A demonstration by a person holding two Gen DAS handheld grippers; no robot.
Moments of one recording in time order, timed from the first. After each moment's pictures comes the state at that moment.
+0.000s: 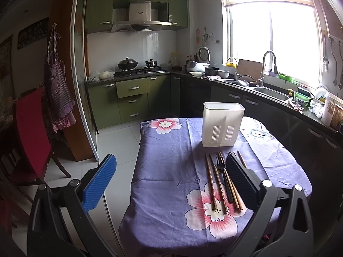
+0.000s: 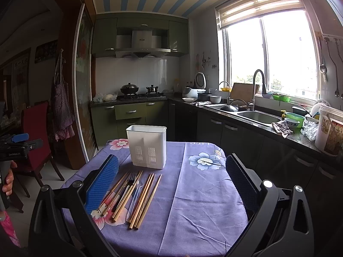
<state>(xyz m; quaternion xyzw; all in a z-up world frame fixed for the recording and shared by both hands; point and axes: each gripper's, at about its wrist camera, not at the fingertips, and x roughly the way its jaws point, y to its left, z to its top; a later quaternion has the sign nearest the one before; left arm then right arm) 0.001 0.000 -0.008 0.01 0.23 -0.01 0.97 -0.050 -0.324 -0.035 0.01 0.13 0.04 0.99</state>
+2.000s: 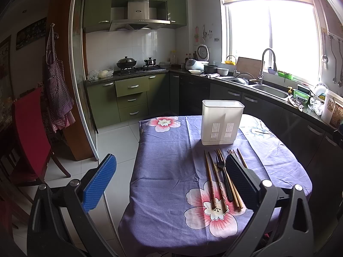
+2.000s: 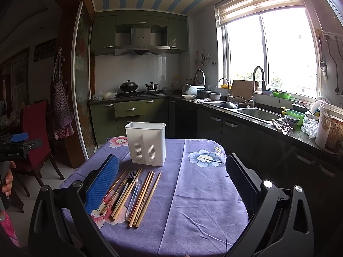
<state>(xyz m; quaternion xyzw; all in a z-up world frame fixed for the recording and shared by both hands) 0.002 -0.001 -0.014 0.02 0.23 -0.01 0.97 -0.043 -0.325 -0.049 0.02 0.14 0.04 0.99</state>
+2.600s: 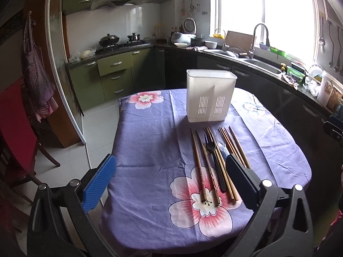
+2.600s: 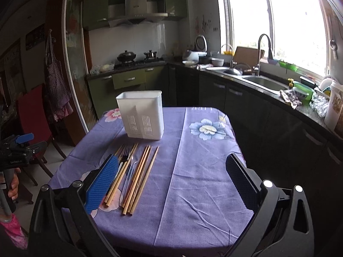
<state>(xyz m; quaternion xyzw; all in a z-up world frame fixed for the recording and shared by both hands) 0.066 -0.033 -0.059 0.04 0.33 -0.06 0.94 0.043 -0.343 -0.073 0.03 0.29 0.04 0.95</state>
